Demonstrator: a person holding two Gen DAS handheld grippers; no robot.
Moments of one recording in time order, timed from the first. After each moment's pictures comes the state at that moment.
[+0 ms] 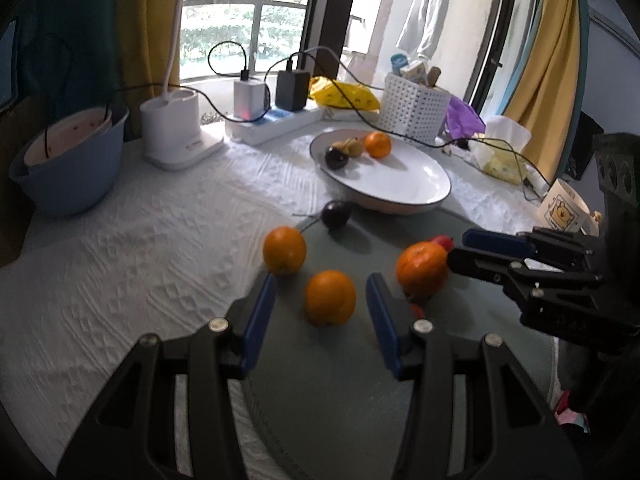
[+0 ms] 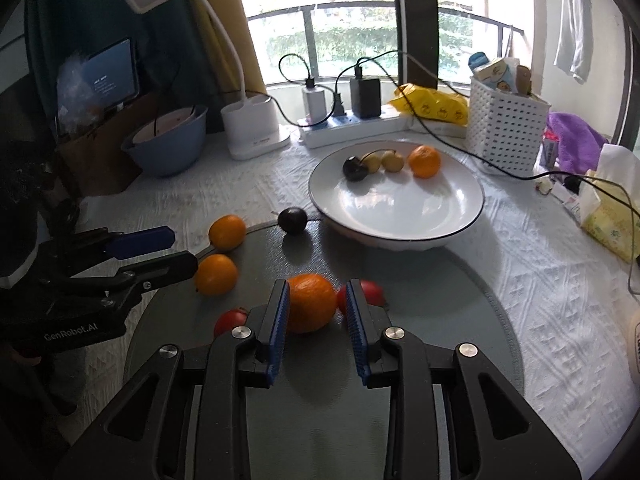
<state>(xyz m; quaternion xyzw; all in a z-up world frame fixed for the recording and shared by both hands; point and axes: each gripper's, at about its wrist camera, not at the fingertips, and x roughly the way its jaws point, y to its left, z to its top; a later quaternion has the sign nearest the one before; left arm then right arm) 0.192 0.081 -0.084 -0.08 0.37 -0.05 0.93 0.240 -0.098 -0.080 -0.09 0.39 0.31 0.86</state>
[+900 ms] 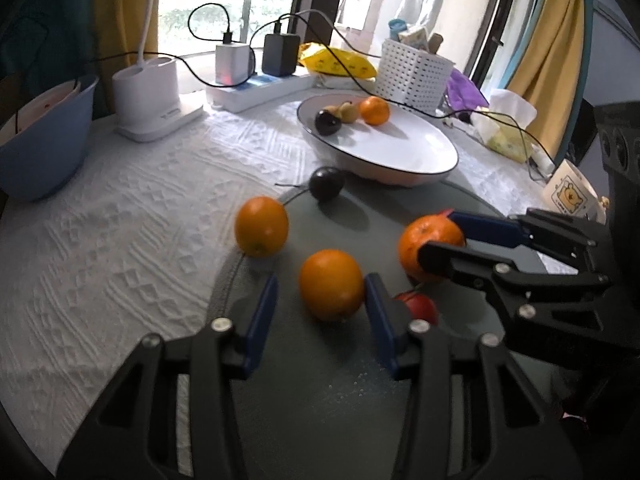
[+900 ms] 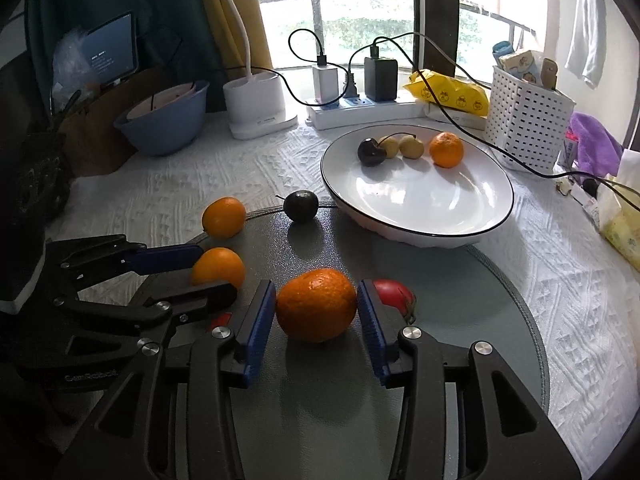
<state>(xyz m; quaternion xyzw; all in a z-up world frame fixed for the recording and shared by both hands) 0.213 0.072 -0.108 -0.08 0.41 -0.06 0.91 0.249 -0.080 -0.100 -0.11 0.40 0.31 0.85</state>
